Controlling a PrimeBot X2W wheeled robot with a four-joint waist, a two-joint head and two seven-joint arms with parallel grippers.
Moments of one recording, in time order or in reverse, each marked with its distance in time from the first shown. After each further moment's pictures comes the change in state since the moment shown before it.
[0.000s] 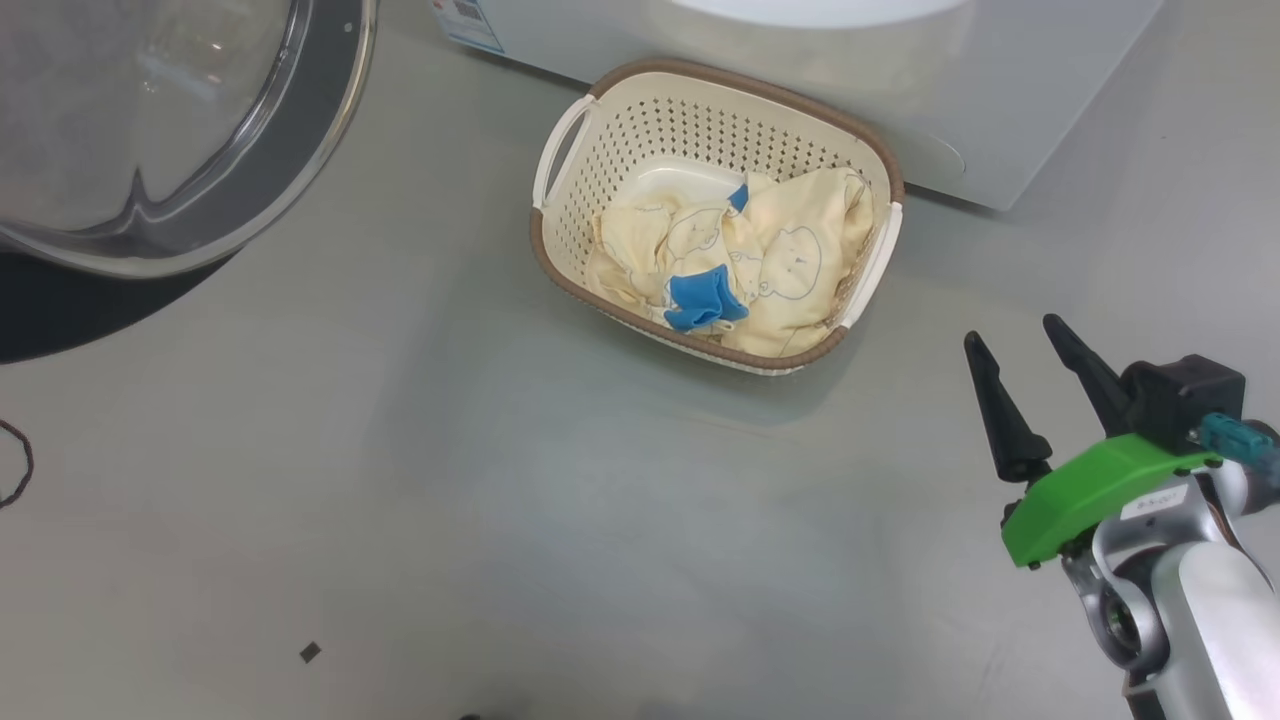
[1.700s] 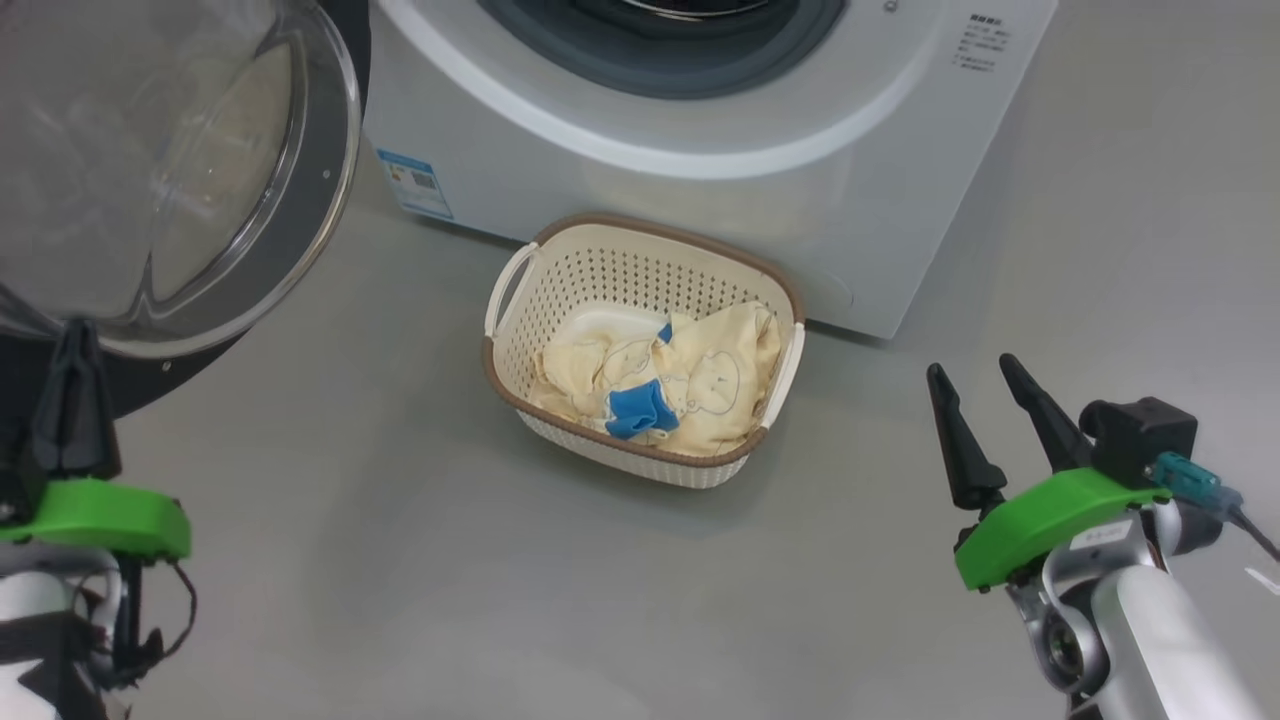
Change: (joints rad) left arm 0.245 -0.070 -0.132 -0.194 0.151 -0.055 0.000; right arm -0.014 0.068 0.022 0.152 0.049 0.000 -0.123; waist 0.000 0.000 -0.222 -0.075
